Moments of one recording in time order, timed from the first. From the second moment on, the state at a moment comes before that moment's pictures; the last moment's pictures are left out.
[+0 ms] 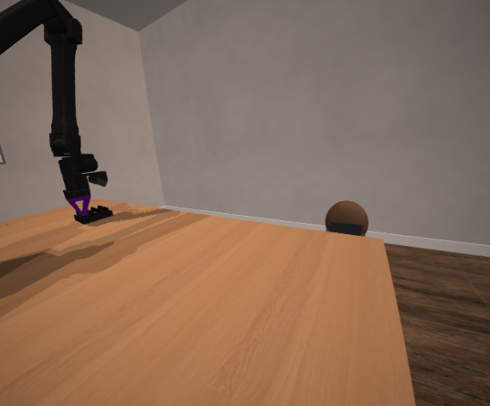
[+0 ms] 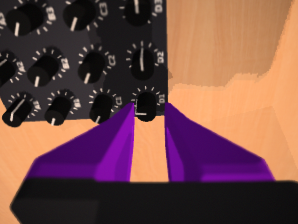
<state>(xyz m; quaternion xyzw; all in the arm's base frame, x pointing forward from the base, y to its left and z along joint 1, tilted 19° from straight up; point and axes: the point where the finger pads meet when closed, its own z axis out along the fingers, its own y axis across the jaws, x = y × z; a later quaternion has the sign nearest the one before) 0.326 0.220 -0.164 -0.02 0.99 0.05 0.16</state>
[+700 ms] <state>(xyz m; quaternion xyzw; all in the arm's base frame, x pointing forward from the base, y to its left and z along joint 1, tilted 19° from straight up) 0.324 0.219 -0.164 -0.02 0.99 0.05 0.15</state>
